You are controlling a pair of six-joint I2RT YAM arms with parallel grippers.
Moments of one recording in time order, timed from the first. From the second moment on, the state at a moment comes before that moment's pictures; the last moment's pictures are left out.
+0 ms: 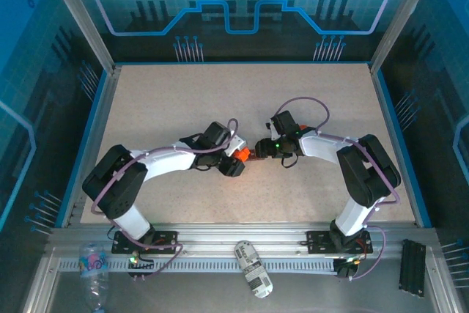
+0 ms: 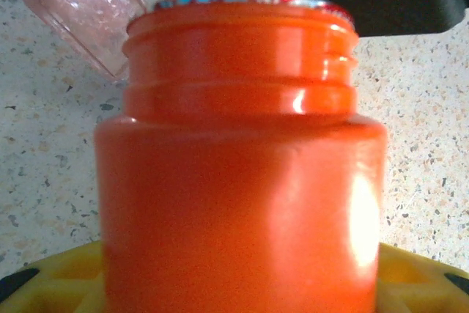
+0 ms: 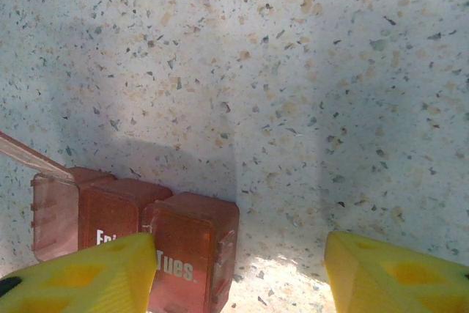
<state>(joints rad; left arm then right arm) -0.65 1.65 0.89 -0.26 0.30 -0.06 0.48 1.71 0.91 -0.29 -0.19 0.41</state>
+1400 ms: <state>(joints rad) -0.65 1.78 1.13 -0.62 0.25 0.00 0.49 1.72 0.92 -0.29 -0.18 0.43</state>
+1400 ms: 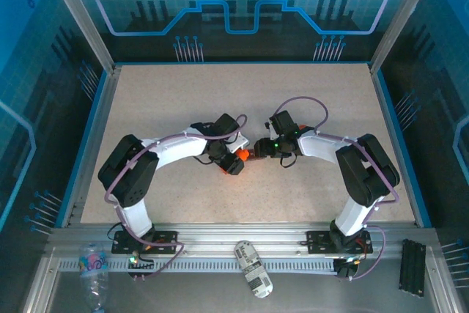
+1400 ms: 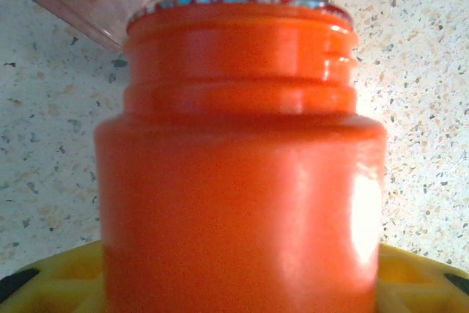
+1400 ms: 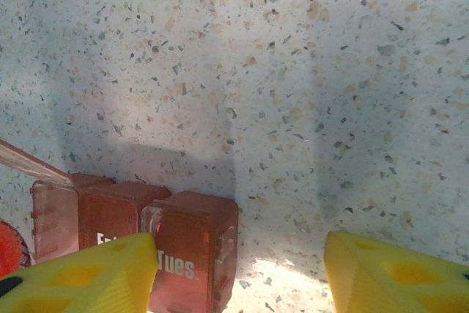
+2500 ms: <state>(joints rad) -0.65 1.87 1.28 -0.81 0.20 0.03 0.49 1.72 0.93 -0.29 -0.18 0.44</state>
